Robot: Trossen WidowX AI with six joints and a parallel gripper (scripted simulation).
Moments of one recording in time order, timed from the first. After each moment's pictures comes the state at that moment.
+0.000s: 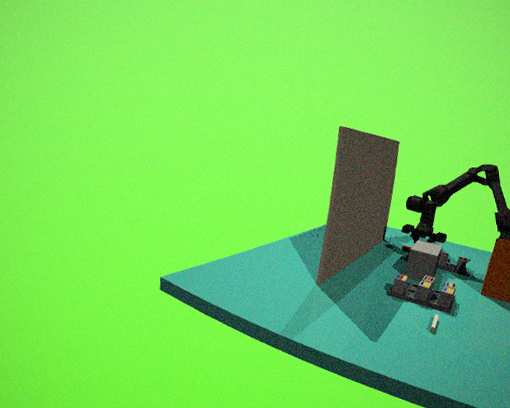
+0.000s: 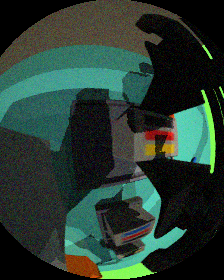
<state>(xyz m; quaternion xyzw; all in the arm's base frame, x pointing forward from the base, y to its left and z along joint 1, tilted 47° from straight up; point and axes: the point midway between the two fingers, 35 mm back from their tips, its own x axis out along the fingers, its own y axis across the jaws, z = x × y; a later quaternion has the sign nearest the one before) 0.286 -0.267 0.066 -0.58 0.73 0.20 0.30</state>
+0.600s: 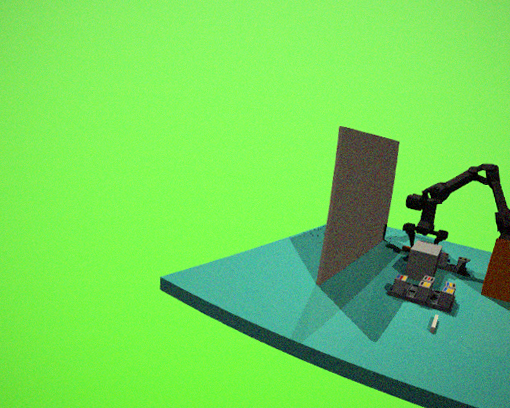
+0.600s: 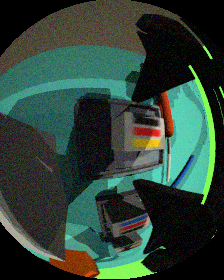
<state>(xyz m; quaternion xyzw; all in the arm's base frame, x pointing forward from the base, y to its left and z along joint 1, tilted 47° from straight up) 0.284 -0.256 0.072 -0.57 0.74 0.21 0.30</state>
